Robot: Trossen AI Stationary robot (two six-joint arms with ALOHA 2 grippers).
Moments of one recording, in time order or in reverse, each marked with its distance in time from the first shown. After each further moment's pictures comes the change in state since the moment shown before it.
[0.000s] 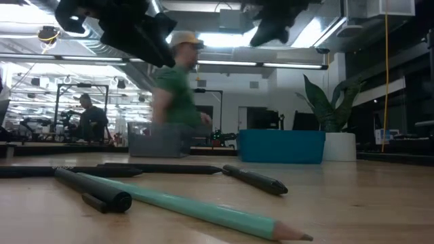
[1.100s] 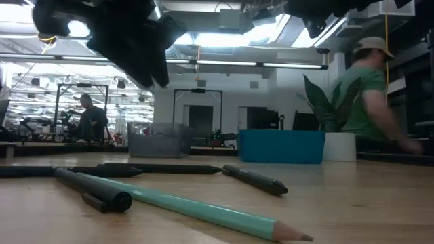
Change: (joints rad) left arm -0.099 0.227 0.203 -0.239 -0.020 -0.028; right arm 0.323 -0.448 -0.662 0.674 0.029 0.053
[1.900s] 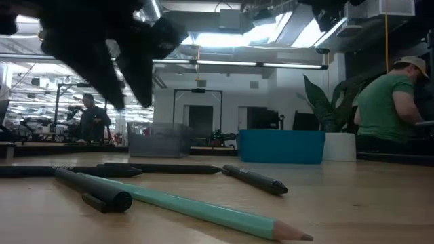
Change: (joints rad) left arm -0.139 0.188 0.088 0.017 0.030 -0.104; right arm 0.181 0.000 0.000 -0.017 0.168 0.079
